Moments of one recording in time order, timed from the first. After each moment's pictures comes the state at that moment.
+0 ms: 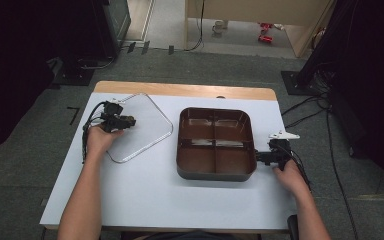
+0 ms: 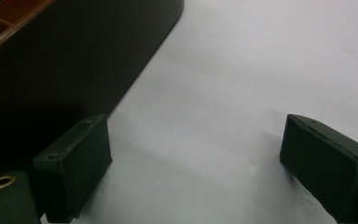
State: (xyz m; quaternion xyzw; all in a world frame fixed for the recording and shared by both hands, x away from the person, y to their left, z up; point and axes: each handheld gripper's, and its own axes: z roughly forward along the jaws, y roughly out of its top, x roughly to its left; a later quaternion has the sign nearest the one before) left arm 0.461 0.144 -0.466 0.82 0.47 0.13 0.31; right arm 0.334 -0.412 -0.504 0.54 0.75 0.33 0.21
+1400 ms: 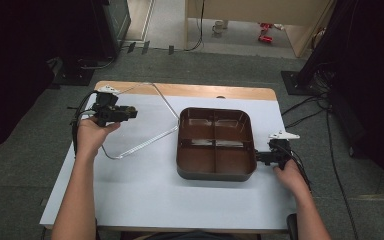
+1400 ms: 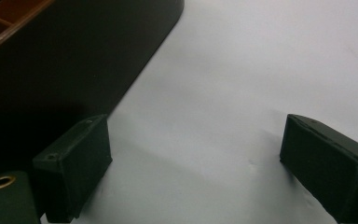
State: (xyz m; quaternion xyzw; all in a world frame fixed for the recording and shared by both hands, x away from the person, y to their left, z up) left arm 0.422 0.132 -0.375 0.81 0.42 0.11 0.39; right arm 0.334 -0.412 -0.504 0.54 0.75 0.33 0.21
